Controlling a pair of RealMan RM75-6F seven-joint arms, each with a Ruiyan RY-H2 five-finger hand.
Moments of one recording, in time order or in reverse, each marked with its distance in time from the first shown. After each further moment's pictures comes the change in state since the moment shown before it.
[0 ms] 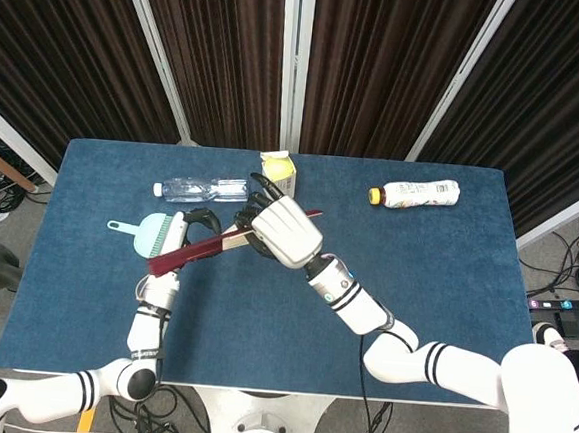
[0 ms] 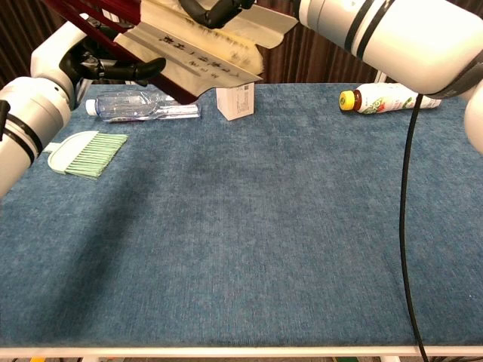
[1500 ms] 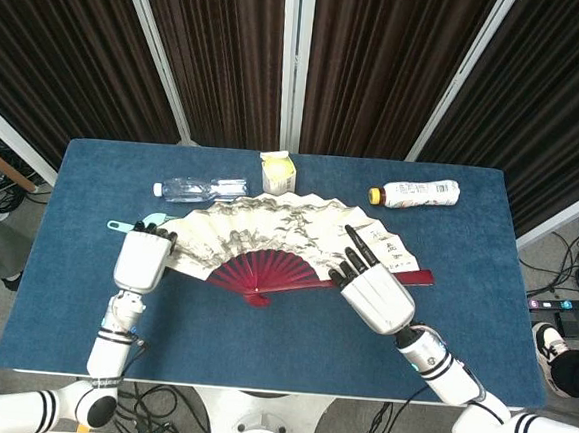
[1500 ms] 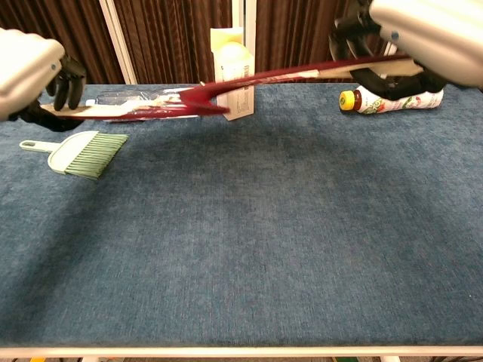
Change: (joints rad) left arm 0.078 0.148 0.235 -0.104 0.087 0.204 1.155; right arm -0.399 0.213 -0.254 -0.159 -0.277 0.295 -0.434
